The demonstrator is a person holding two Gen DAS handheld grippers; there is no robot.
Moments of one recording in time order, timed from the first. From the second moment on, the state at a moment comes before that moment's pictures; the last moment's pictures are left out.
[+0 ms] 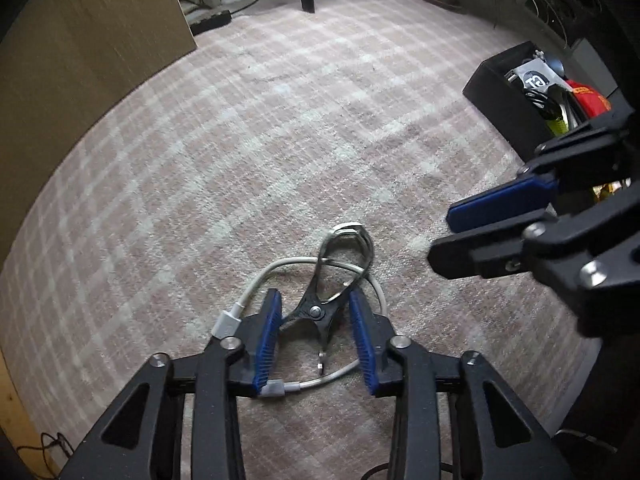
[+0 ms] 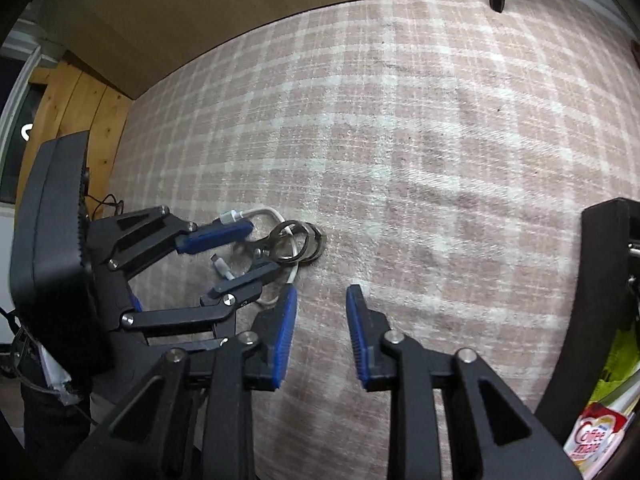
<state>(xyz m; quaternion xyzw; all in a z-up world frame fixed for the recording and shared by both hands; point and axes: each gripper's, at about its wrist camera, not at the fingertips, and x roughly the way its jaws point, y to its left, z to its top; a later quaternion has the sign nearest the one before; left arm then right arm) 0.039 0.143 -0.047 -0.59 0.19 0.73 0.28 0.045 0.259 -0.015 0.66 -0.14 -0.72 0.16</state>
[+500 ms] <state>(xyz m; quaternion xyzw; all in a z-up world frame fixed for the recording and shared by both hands) 0.038 0.139 -0.049 -0.60 0.19 0.73 0.27 0.027 0.222 -0.047 0.67 -0.17 -0.70 0.16</state>
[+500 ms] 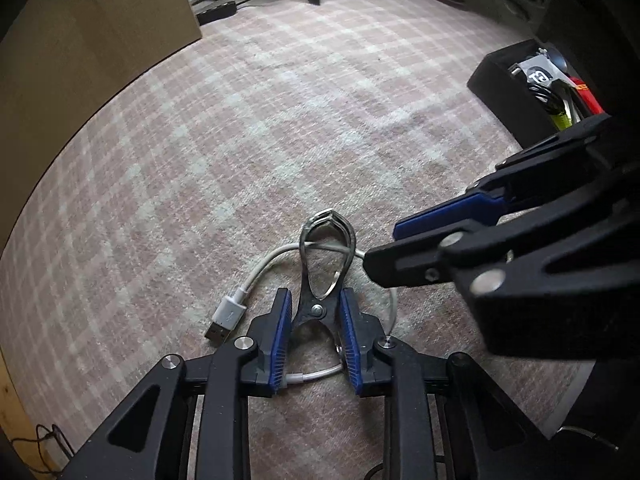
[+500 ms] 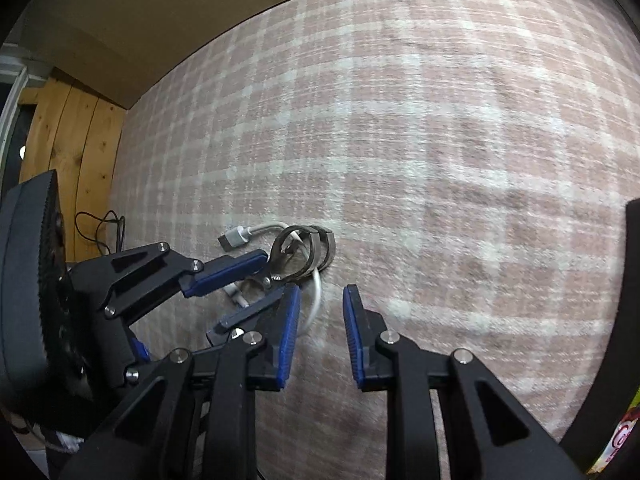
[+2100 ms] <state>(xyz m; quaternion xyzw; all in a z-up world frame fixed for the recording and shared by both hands) 0.041 0.208 0.041 -0.54 0.16 0.77 0.30 0.040 0.372 0.050 0.55 -0.14 -0.82 0.04</state>
